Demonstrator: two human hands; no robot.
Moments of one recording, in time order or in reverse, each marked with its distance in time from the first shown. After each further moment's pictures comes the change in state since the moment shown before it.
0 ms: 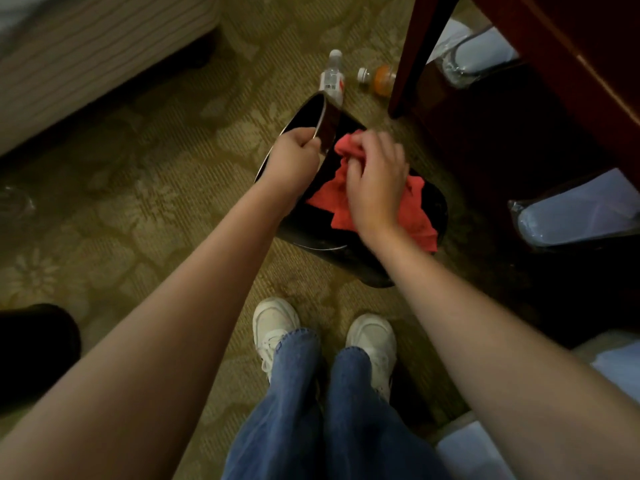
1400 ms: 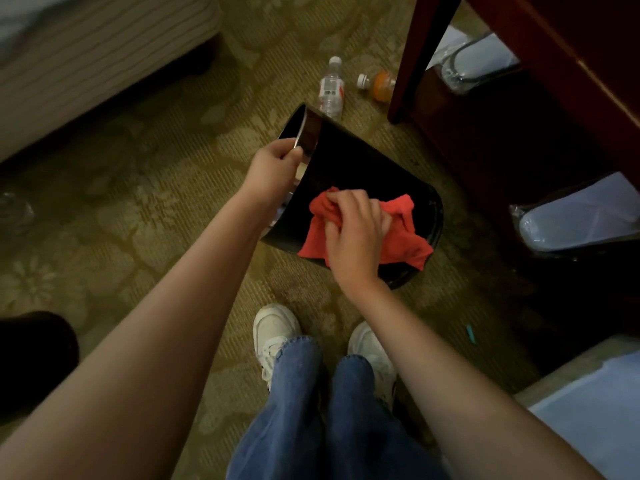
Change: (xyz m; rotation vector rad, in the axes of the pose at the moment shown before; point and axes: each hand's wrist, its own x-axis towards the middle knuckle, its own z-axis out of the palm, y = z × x) left_hand -0.004 -0.013 -0.019 -0.117 -0.028 -0.066; right_hand -0.063 0.002 0.014 -0.014 -0.060 -0.024
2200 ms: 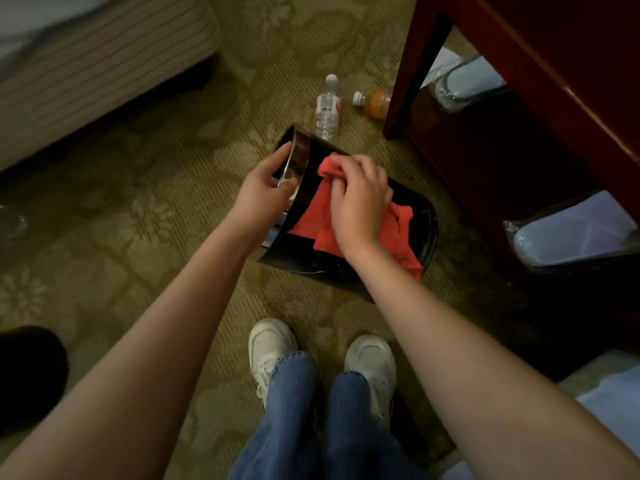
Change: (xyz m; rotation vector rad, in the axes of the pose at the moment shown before) left_hand -0.003 -0.007 -0.011 -0.020 -0.052 0.067; right_hand 0.067 -0.008 0.002 0.033 0.048 0.109
